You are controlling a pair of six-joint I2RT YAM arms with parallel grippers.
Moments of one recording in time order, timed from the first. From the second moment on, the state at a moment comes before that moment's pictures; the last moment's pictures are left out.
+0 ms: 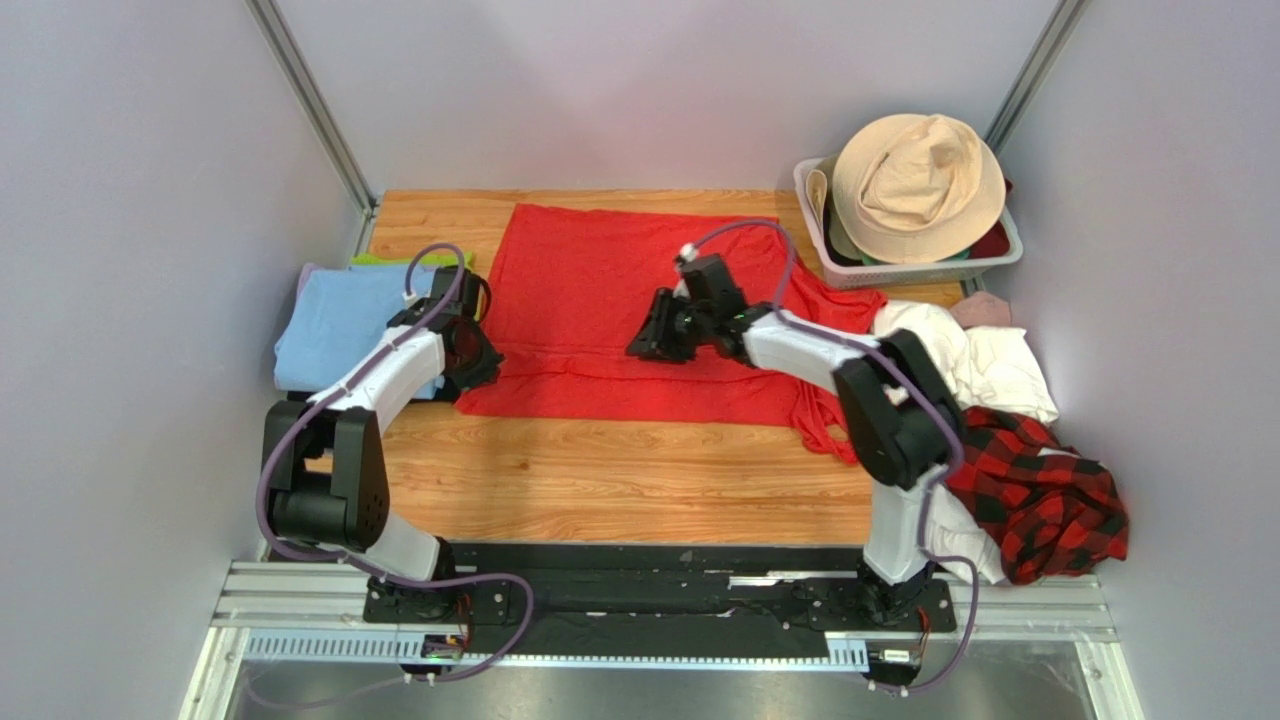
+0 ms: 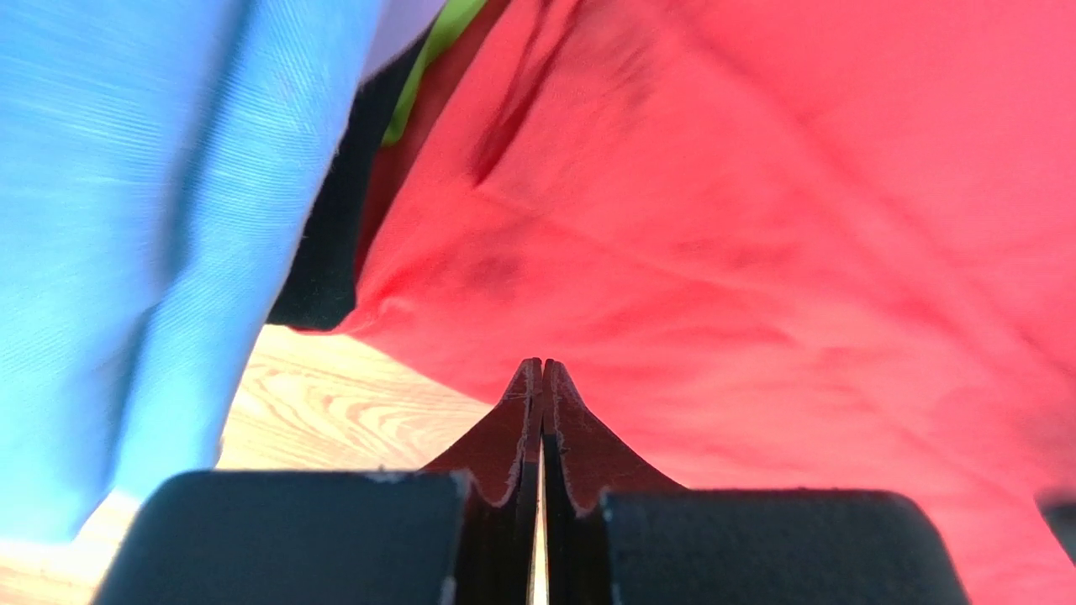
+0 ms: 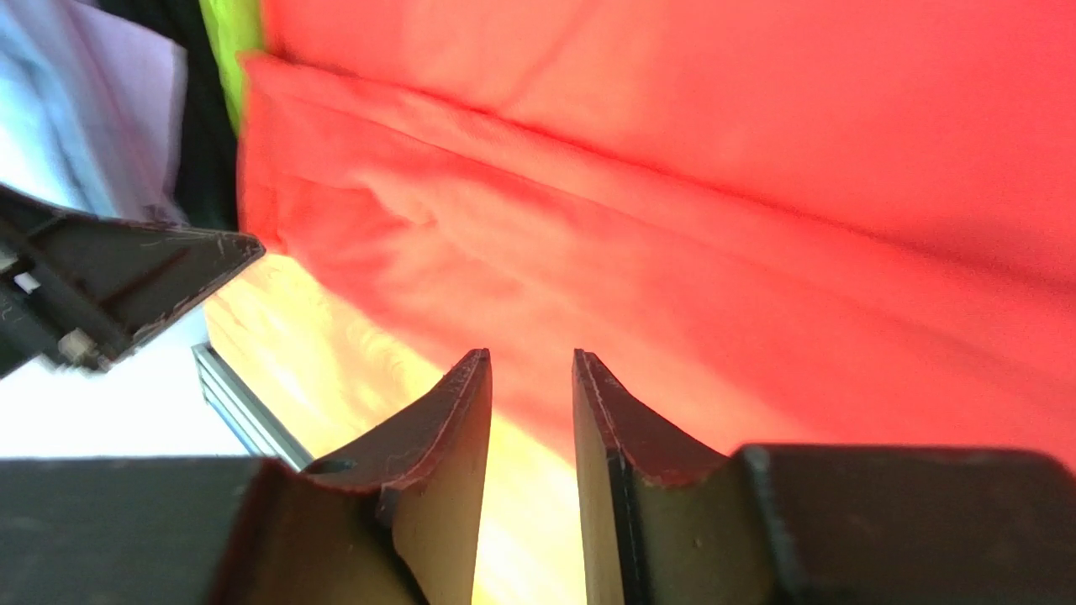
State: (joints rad) left arm -0.12 1.54 0.97 -0.57 -0.11 -0.72; right arm 0.59 2.00 1.33 -0.06 -0.35 0.79
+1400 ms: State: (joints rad) left arm -0.50 1.72 0.94 -0.21 -0.01 -0.84; right arm 0.64 1.94 0.91 0.34 -0.18 1.45
